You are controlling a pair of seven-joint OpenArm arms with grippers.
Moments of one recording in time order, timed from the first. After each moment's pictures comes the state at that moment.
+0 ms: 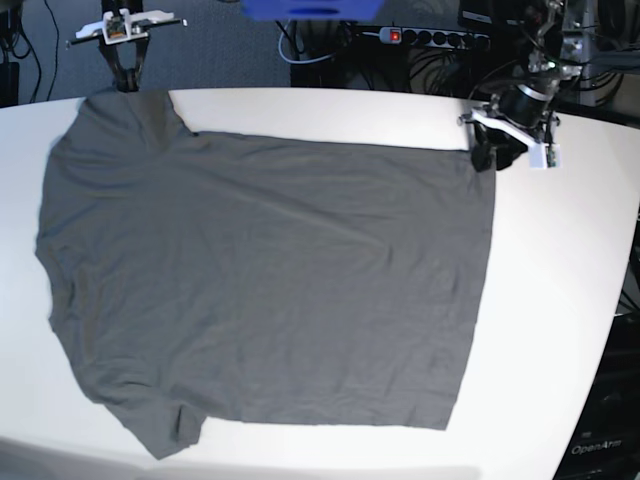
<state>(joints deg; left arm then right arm) 29.0 -21.7 -2.6 88.4 -38.1 -8.8 8.3 -36.4 11.8 10.0 53.5 -5.5 0.7 64.1</state>
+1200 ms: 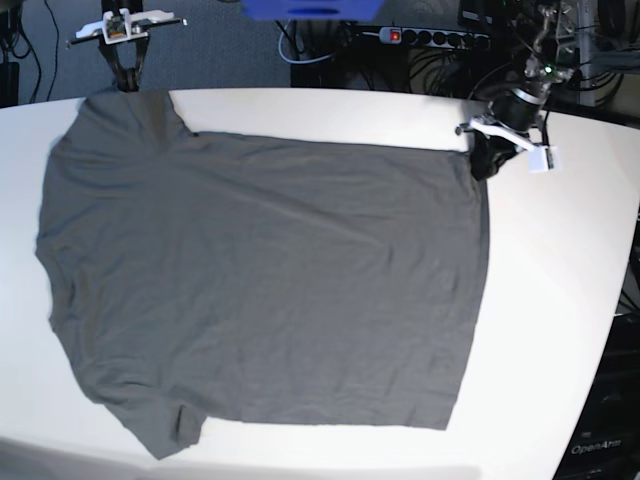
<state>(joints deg) 26.2 -19.2 -2.7 81.0 -42.8 -14.5 4.3 -36.5 11.8 10.0 53.5 -5.5 0.7 64.1</state>
